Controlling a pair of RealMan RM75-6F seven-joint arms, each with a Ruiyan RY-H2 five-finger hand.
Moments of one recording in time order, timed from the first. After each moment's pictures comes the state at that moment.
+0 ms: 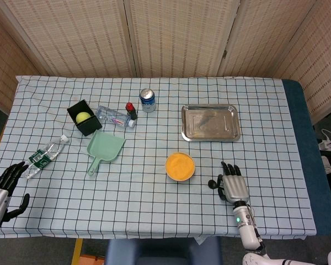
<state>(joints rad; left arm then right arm) -0.11 -1.04 0.01 -1.57 1.64 1.54 -0.27 0.40 -1.67 0.10 -1.56 -0.95 1.18 -0.65</state>
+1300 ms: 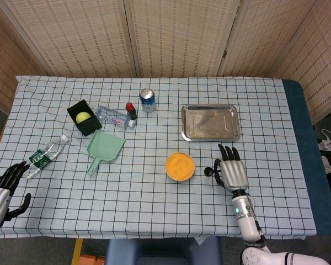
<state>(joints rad) -0.11 -1.04 0.01 -1.57 1.64 1.53 -0.25 0.47 -1.60 0.20 -1.70 -1.00 1.25 -0.71</state>
